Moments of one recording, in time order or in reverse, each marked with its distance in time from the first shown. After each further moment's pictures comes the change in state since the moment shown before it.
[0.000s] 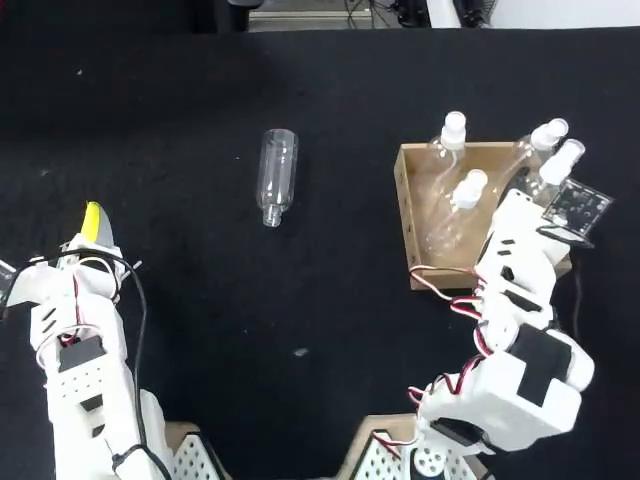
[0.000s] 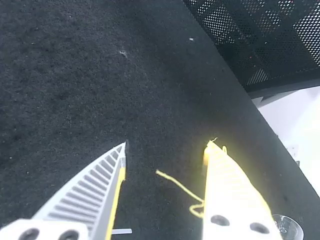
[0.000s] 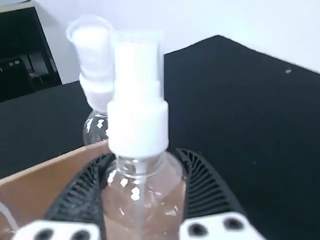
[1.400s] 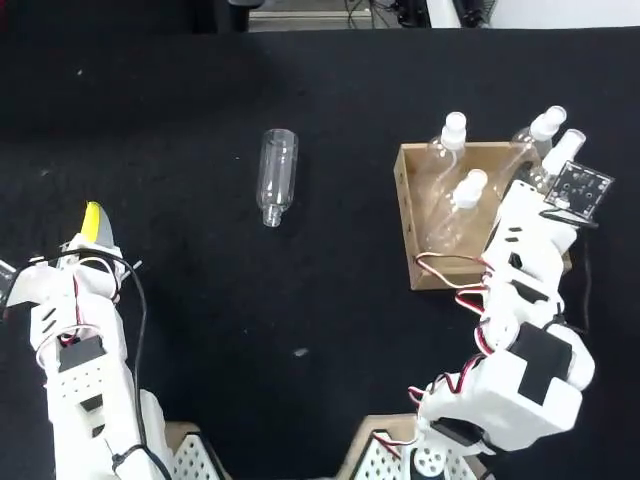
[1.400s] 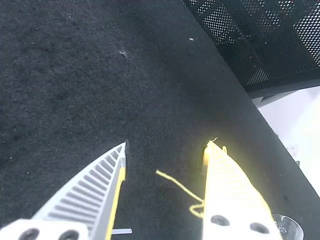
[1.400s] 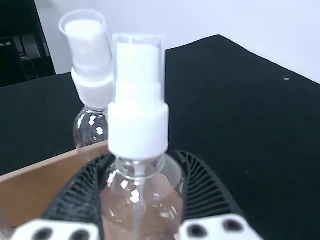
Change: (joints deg) left arm 0.0 0.0 0.0 0.0 0.0; right arm 0.1 0.4 -6.0 8.3 2.5
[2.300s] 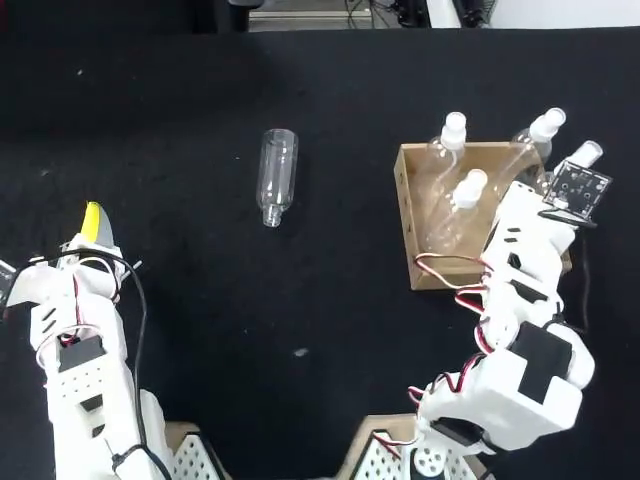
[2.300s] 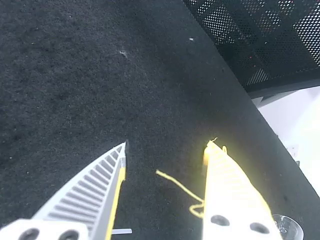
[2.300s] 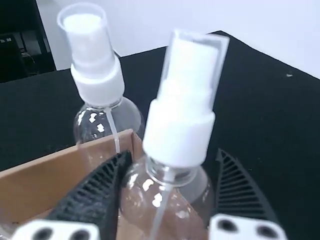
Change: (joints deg) left arm 0.0 0.0 0.0 0.0 0.0; right arm -0.1 0.0 0.0 0.3 -0.1
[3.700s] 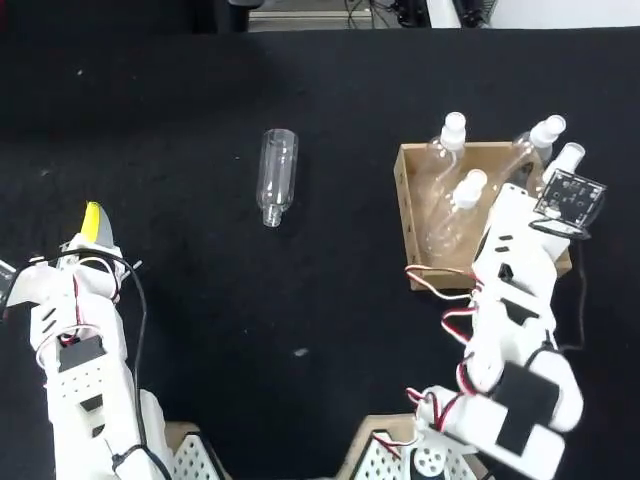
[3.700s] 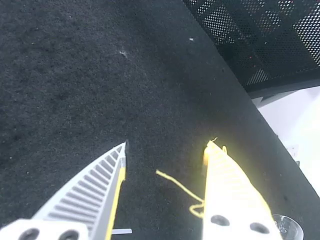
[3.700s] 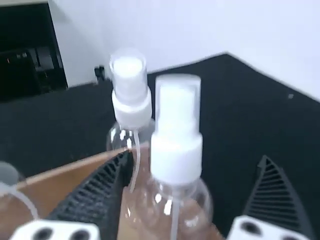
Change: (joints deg) left arm 0.0 0.0 0.0 0.0 0.0; right arm -1.9 -15.2 9.6 0.4 0.0
